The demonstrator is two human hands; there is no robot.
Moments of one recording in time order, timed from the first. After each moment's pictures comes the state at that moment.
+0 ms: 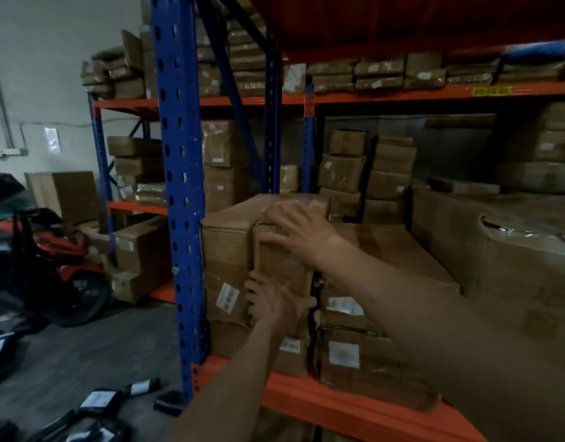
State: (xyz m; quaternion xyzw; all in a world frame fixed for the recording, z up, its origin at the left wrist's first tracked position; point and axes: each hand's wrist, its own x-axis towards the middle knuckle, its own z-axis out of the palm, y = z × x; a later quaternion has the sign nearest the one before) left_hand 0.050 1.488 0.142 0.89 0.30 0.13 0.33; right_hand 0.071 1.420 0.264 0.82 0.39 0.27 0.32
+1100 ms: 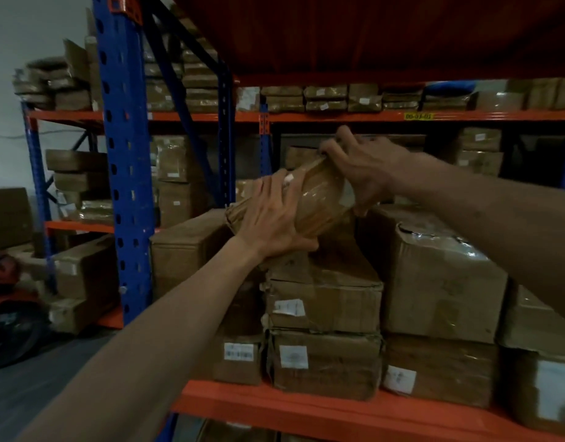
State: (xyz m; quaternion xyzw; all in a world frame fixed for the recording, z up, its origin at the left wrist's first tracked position) left_hand 0.027 1.446 0.296 0.83 -0.19 0.52 0.00; right_hand 0.026 1.248 0.400 0.87 0.21 0.37 0.26
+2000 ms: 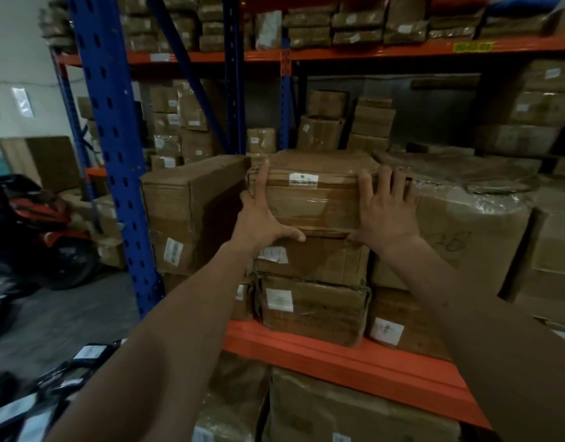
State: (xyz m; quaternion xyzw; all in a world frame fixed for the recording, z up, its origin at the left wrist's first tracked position) left_hand 0.052 1.413 0.191 0.86 -0.01 0.32 0.40; right_hand 0.056 1.188 0.229 0.94 0.10 0.32 0.06
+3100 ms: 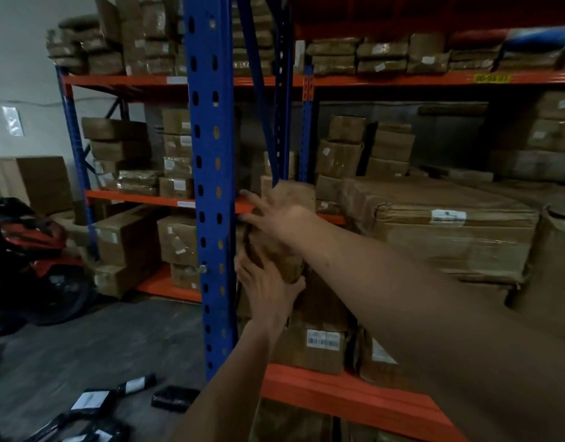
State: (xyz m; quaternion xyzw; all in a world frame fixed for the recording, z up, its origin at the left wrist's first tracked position) left_hand 0.063 1.599 0.112 0.87 0.13 0.39 0.26; right_hand 0.073 1.568 0.278 0.89 0.32 0.14 0.30
